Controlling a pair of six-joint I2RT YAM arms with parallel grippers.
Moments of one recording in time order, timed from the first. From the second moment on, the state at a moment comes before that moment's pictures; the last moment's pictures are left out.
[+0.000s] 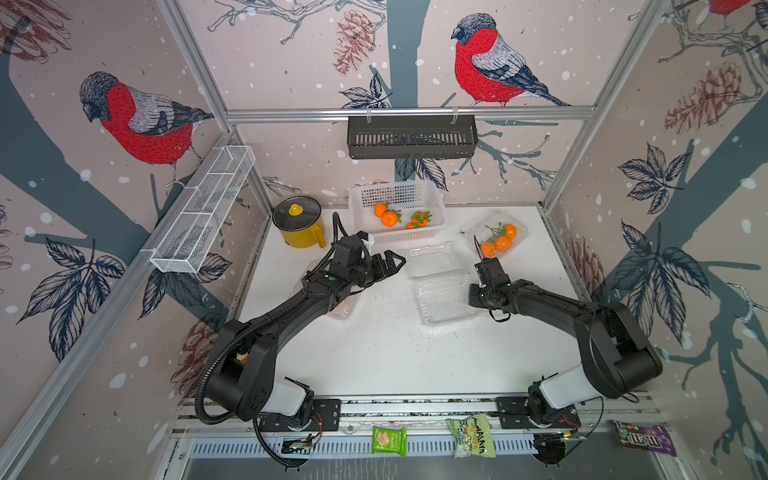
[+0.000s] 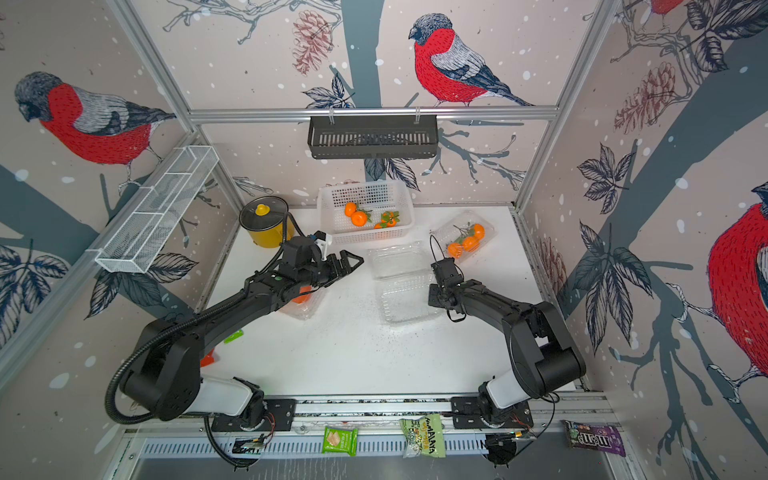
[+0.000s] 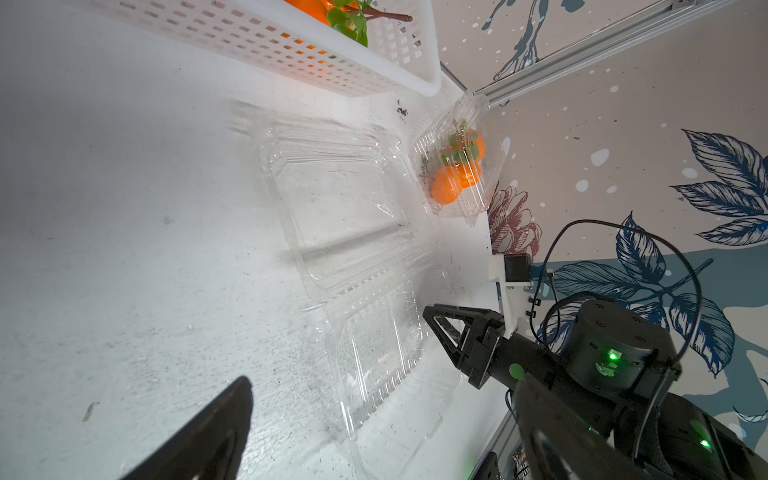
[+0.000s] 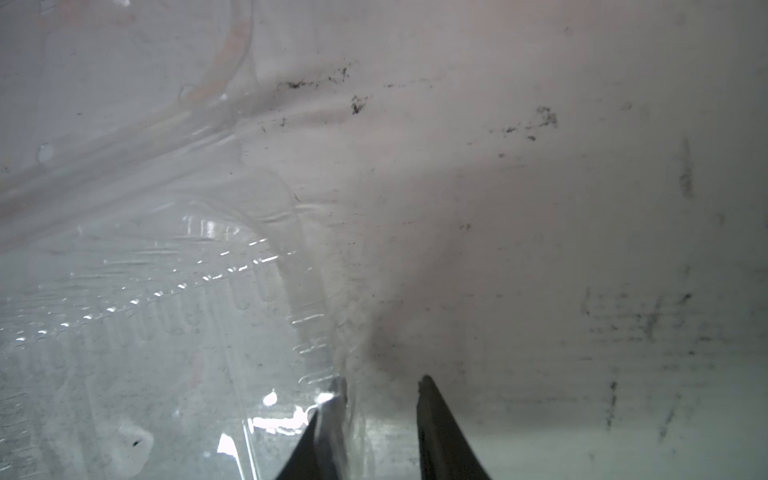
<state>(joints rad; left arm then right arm) -0.45 1.42 0.89 -0.02 0.44 -0.82 0.40 1.50 0.73 -0.29 0.09 0.45</state>
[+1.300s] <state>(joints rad) -0.46 1.43 0.92 0.06 0.50 -0.86 0.10 0.86 0.41 -0.57 0.09 0.87</state>
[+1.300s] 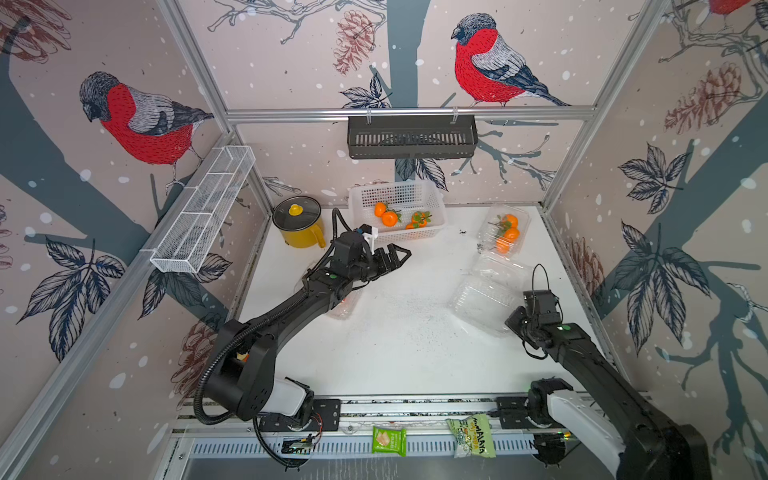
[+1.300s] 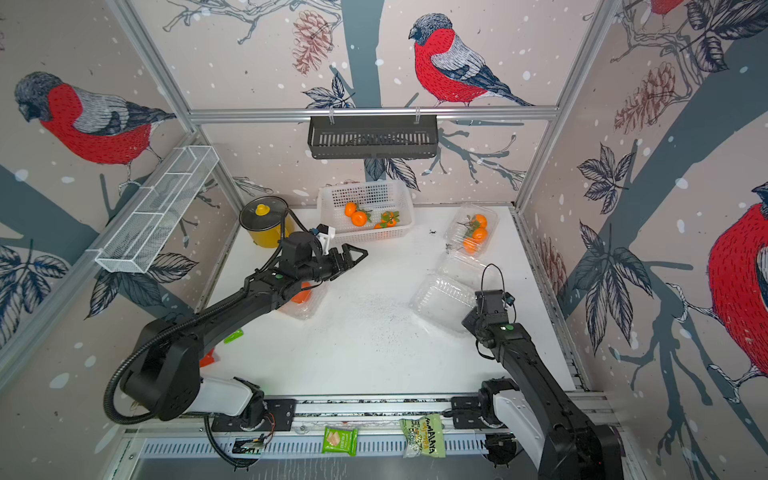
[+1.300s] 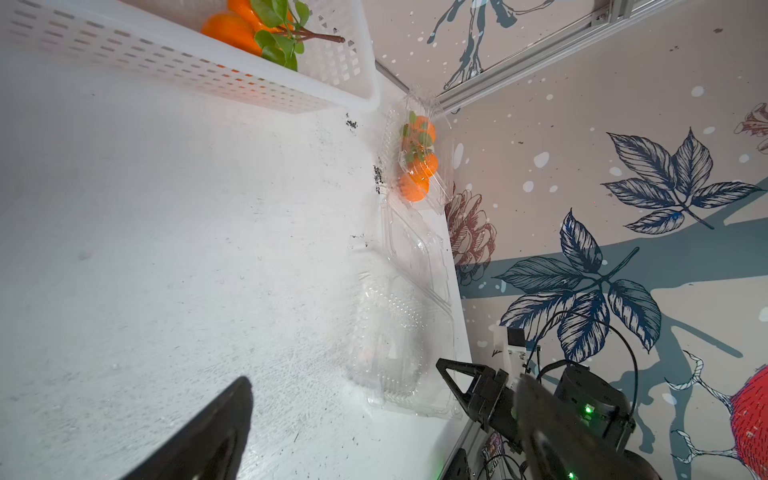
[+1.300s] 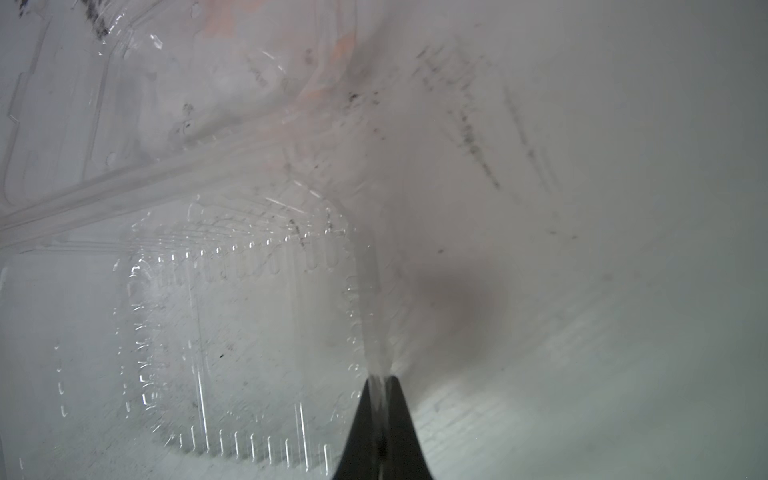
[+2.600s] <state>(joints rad) -0.55 1.64 1.18 0.03 0.46 -0.86 -0.12 1.43 1.02 -0.37 -0.02 0.60</state>
